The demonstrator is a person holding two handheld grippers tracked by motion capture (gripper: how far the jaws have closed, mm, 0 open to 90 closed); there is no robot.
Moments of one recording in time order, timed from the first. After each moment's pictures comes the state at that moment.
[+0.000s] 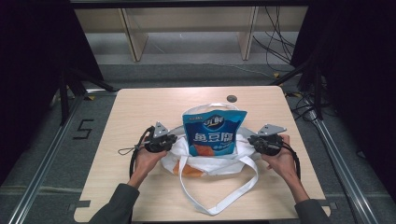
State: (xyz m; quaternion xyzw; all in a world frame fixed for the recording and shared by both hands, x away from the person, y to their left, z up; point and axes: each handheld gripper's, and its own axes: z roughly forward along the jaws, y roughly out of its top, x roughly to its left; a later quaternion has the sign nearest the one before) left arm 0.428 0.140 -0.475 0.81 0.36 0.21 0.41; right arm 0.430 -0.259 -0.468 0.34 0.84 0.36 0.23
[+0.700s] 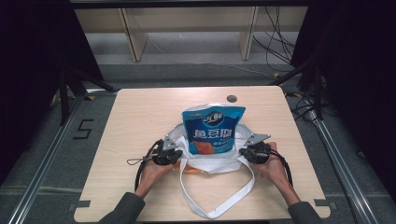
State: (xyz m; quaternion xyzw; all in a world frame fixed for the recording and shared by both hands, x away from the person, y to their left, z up) left arm 0.422 0.121 -0.515 0.84 0.35 0.19 0.37; right arm 0.423 -0.228 -0.498 0.33 0.87 0.31 0.19
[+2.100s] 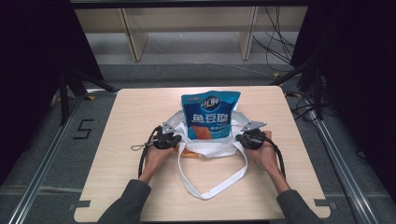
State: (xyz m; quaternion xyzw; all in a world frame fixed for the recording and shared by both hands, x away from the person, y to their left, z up) left arm 0.474 0.128 -0.520 0.80 0.40 0.19 0.40; right arm 0.471 -0.223 -0.501 0.36 0.85 0.33 0.21
